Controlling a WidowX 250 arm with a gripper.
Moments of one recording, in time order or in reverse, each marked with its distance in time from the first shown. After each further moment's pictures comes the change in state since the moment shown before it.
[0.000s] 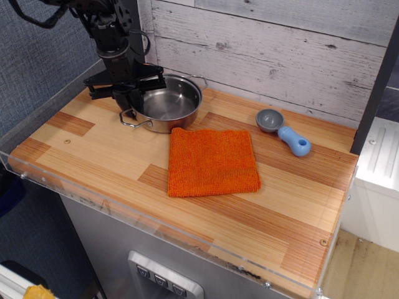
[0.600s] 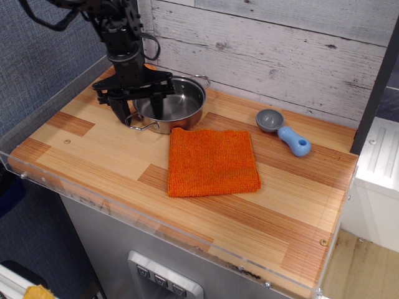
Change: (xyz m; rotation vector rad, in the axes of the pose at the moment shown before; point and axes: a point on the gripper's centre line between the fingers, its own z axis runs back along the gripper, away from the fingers) arm -0.009 -0.012 -0.001 0.003 0.036 -0.011
